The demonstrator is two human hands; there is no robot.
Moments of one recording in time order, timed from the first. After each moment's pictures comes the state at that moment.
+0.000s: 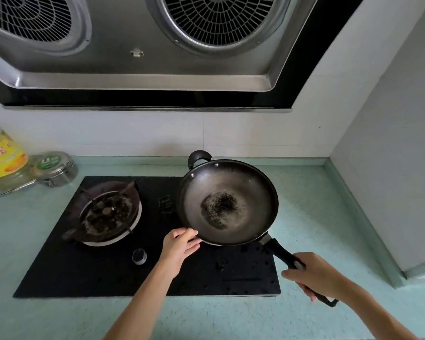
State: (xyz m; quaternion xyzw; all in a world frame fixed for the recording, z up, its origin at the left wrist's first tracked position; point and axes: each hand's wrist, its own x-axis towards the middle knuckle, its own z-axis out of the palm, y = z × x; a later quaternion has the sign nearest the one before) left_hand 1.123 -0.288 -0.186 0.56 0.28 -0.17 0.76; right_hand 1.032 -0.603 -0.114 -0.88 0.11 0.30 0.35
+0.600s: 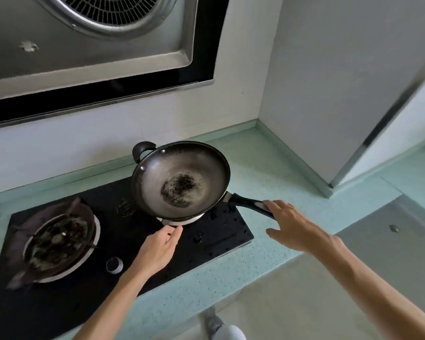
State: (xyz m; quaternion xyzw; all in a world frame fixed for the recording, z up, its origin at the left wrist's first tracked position) left_hand 1.083 -0.267 -0.165 0.91 -0.12 -0.25 0.32; right_hand 0.946 -0.559 -0.094 -0.97 0.15 0.11 0.16
